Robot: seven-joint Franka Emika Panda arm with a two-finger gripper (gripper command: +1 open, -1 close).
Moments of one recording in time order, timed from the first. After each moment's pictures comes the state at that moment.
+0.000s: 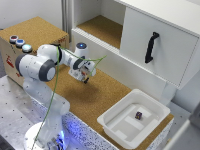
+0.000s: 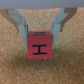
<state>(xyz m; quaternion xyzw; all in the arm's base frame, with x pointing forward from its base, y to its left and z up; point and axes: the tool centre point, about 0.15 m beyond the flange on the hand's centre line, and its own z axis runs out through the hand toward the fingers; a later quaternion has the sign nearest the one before) 0.415 0.120 0.215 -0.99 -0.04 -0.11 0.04</state>
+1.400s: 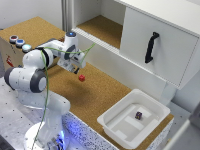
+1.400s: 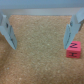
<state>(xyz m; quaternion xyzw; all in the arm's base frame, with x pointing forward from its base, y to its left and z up) 0.320 0.193 0.318 -0.99 -0.12 -0.09 0.06</state>
